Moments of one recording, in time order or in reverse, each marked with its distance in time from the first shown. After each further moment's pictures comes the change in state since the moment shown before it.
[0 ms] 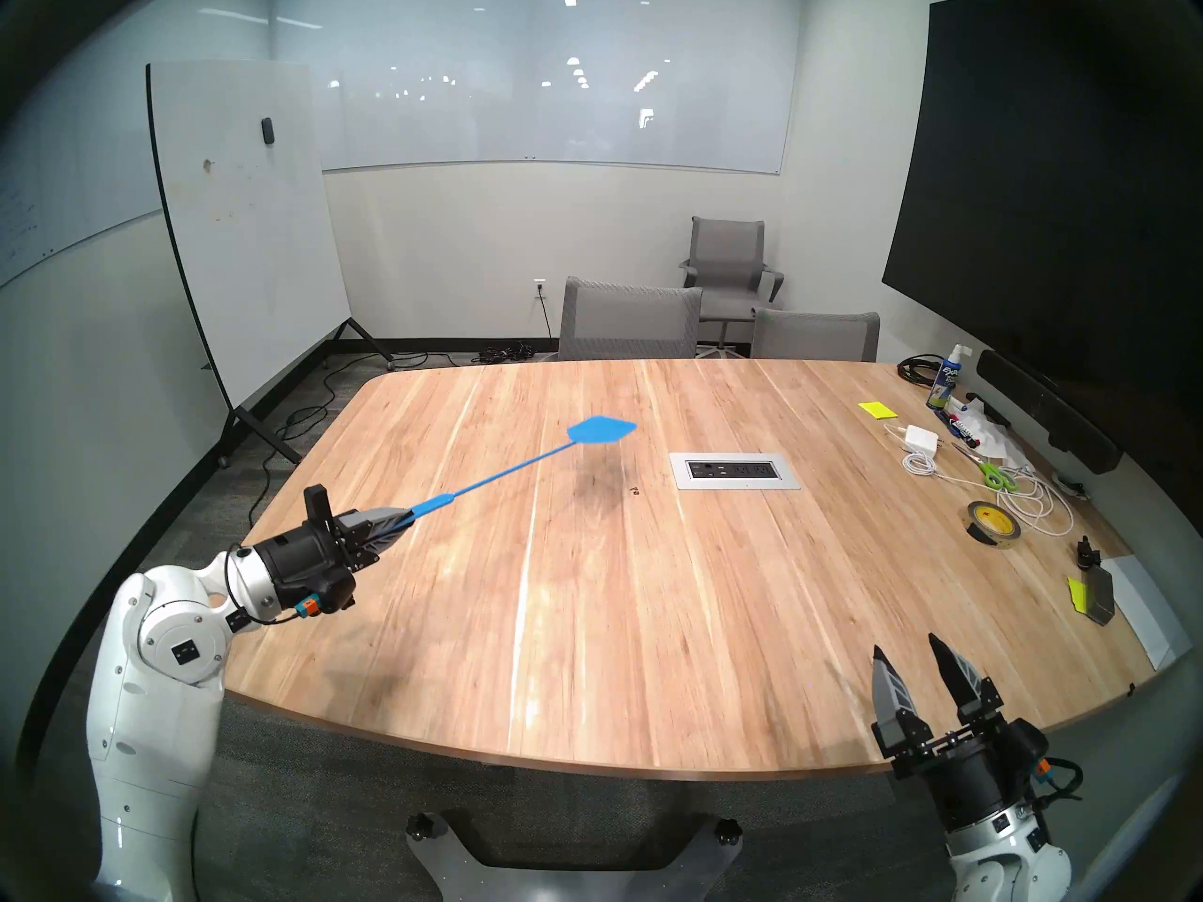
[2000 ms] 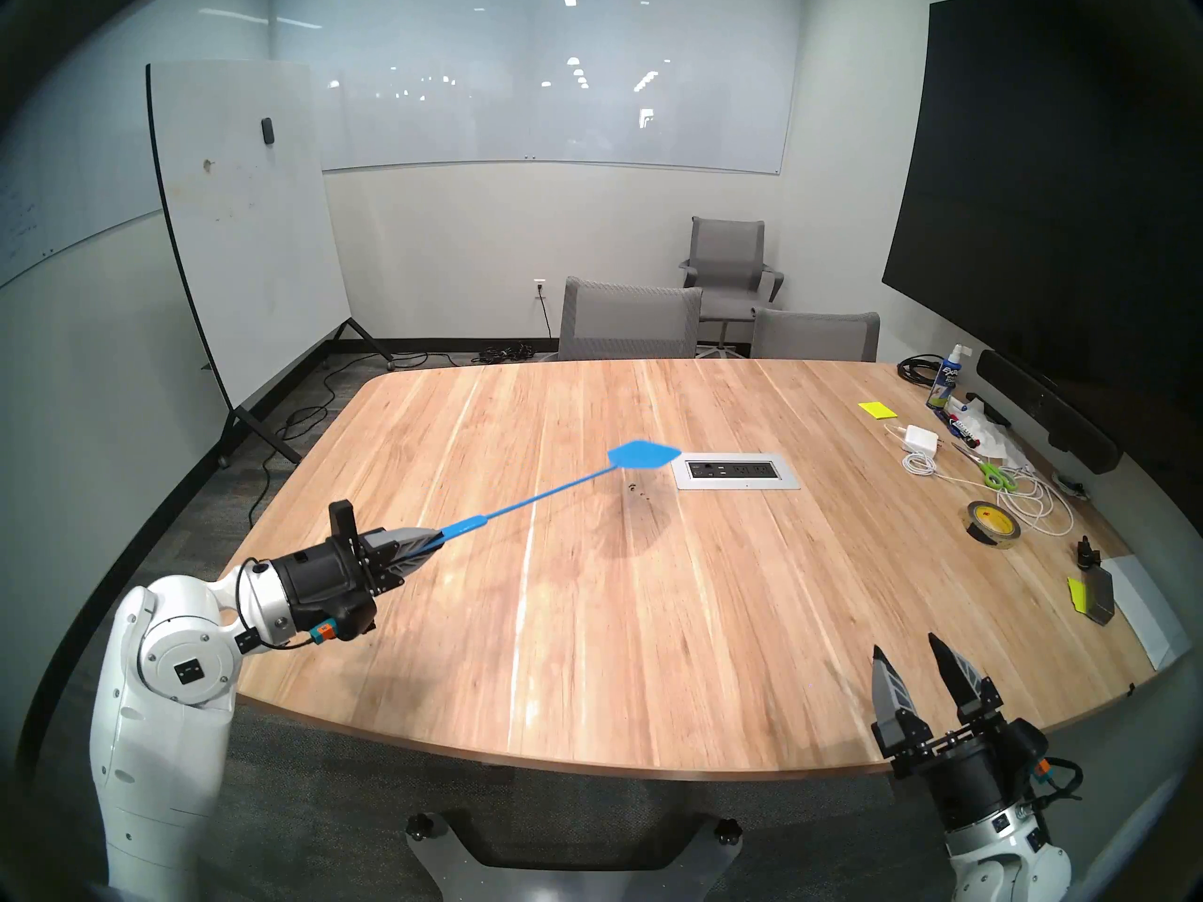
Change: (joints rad) left arm 0.066 -0.037 0.041 -0.124 -0.028 0.005 -0.103; right arm 0.004 -0.005 0.003 0.000 -0.003 0.003 0.006
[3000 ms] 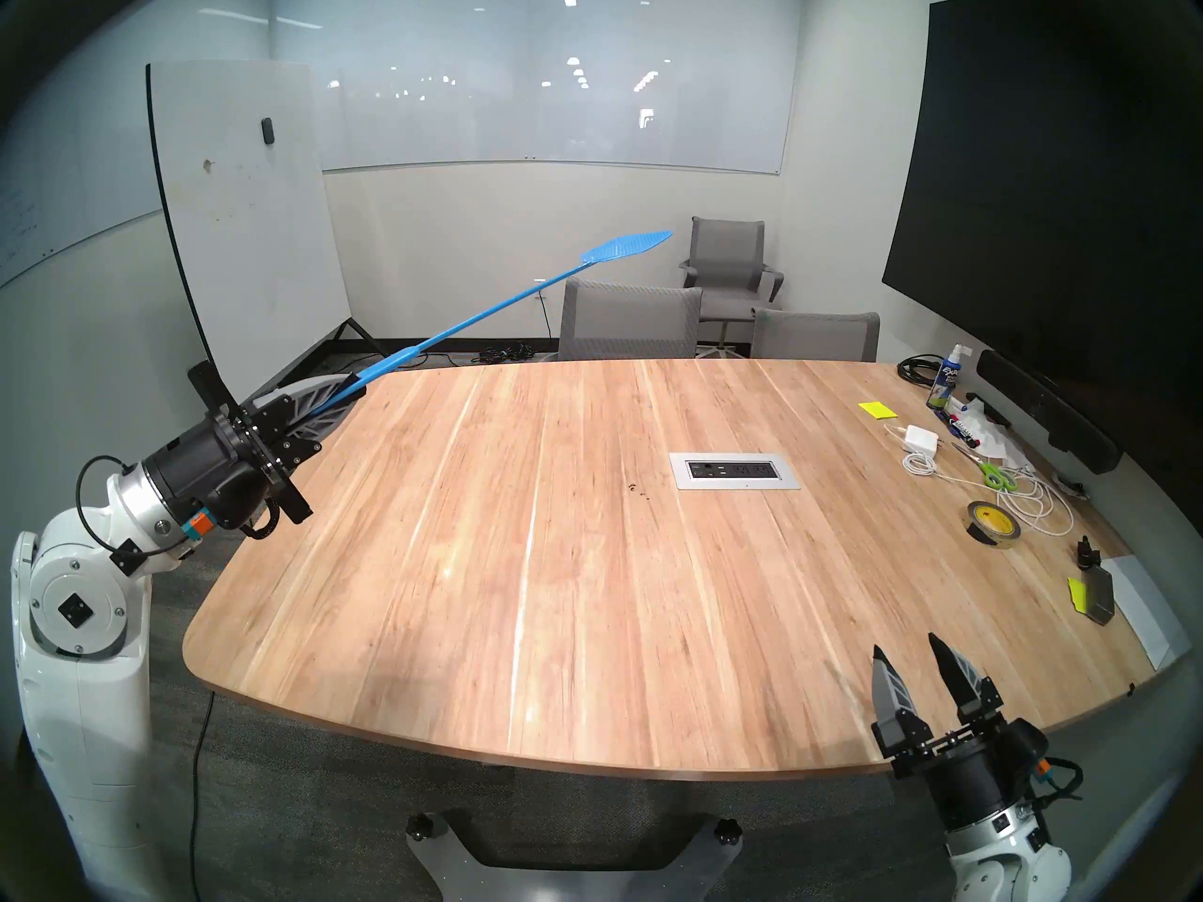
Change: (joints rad) left arm -0.066 0.033 -0.153 -0.242 -0.349 0.203 -0.060; right arm 0.001 -0.003 0.002 -0.001 -0.001 0.002 0.002
